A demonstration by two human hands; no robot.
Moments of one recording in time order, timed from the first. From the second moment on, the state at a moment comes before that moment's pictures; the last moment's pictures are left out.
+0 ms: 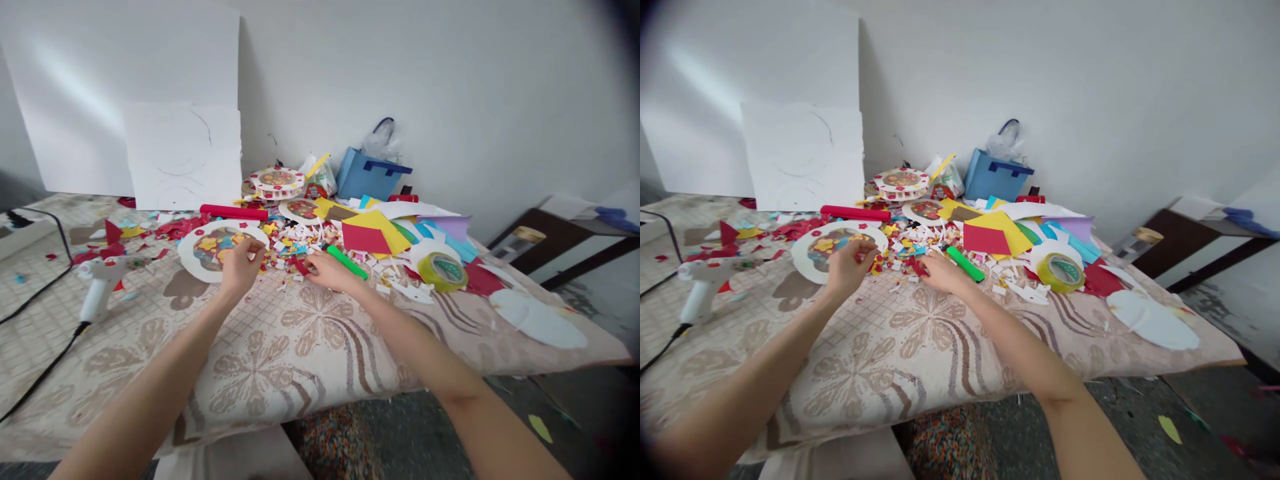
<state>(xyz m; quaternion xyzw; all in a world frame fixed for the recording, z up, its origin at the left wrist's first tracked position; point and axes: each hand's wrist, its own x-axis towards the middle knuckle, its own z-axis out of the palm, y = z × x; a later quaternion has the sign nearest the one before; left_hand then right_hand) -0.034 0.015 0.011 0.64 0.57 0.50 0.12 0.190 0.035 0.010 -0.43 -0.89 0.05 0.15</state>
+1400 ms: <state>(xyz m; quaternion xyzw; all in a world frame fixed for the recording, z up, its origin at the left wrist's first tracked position) 0.003 -0.004 -0.003 0.63 0.43 0.49 0.42 0.171 0.019 -0.012 -0.39 -0.61 0.49 0.48</state>
